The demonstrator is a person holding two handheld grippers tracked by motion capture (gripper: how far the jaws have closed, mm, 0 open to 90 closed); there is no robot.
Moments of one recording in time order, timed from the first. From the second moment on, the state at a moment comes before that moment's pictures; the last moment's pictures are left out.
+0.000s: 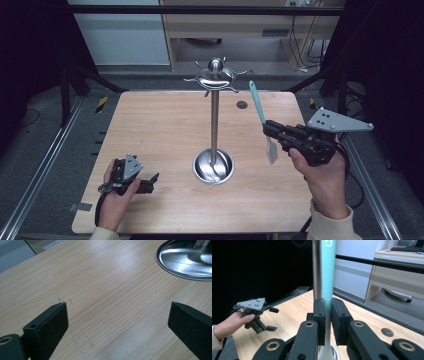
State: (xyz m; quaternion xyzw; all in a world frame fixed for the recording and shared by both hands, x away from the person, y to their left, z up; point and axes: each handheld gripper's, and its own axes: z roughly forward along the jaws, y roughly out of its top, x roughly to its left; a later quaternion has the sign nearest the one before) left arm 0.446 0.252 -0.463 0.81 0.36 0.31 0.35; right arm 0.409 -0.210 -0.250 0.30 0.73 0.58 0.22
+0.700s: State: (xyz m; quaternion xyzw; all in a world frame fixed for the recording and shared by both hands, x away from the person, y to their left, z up) left arm 0.446 0.254 -0.463 0.81 0.36 0.31 0.35; right arm 0.403 -0.196 -0.254 0.28 0.74 0.58 0.22
